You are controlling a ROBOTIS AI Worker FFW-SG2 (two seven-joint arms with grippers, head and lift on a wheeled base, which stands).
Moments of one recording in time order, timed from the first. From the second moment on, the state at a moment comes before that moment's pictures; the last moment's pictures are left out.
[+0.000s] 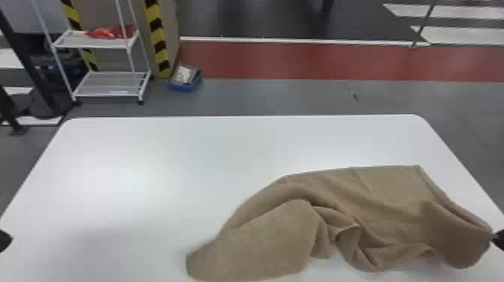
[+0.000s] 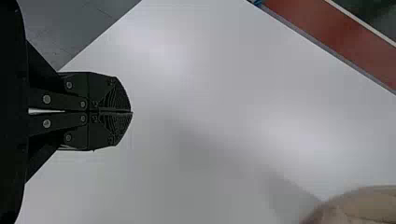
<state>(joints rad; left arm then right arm) 0.54 0.42 0.52 -2.36 -0.69 0.53 -1.31 0.50 -0.36 -0.67 -2.23 0.61 0.29 1.36</state>
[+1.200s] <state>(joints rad) 0.50 0.36 0.19 -2.35 -0.67 0.56 -0.99 0.46 -0.35 -0.69 -2.17 0.61 0.28 1.36</state>
